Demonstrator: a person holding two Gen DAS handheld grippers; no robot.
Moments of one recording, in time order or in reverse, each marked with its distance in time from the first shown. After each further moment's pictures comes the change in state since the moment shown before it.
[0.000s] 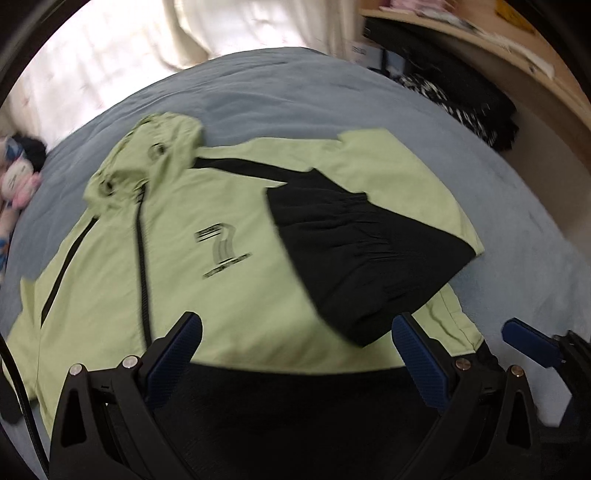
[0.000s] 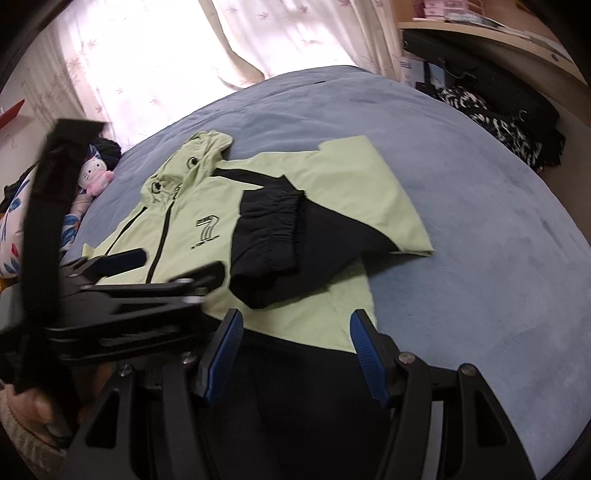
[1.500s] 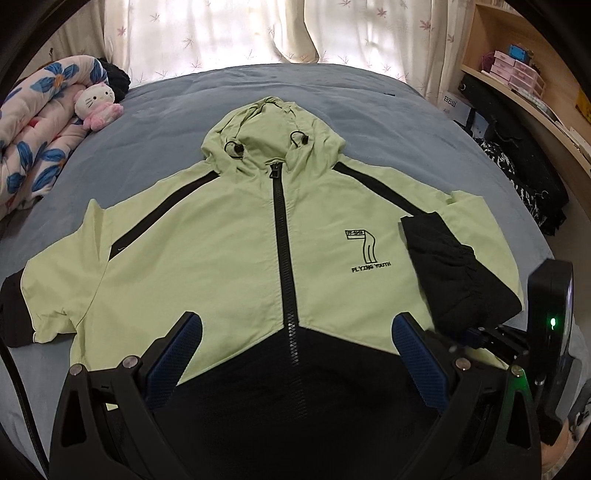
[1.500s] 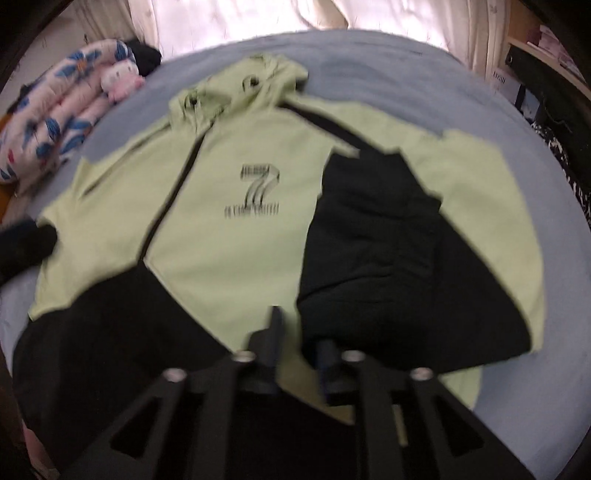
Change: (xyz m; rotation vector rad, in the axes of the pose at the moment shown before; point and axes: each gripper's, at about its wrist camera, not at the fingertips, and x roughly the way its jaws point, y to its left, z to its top) left arm -0.057 0.145 -0.040 -0.348 -0.060 0.087; right arm 0.089 0.075 0.015 -0.318 0.223 0.031
